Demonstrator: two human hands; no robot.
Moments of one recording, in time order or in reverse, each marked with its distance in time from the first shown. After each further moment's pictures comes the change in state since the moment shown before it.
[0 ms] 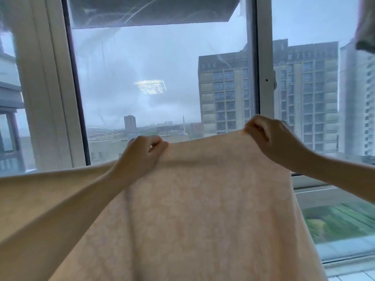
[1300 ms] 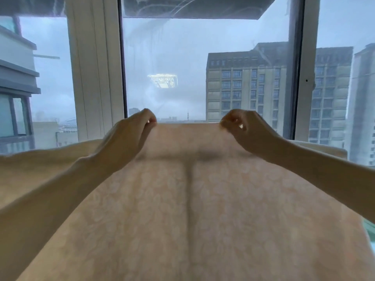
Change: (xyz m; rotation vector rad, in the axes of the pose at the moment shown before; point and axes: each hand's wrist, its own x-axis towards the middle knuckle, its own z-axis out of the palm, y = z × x) left_hand -0.051 -0.111 -0.129 0.266 0.148 0.250; right_hand 0.042 -0.158 0.109 0.126 -0.129 0.059
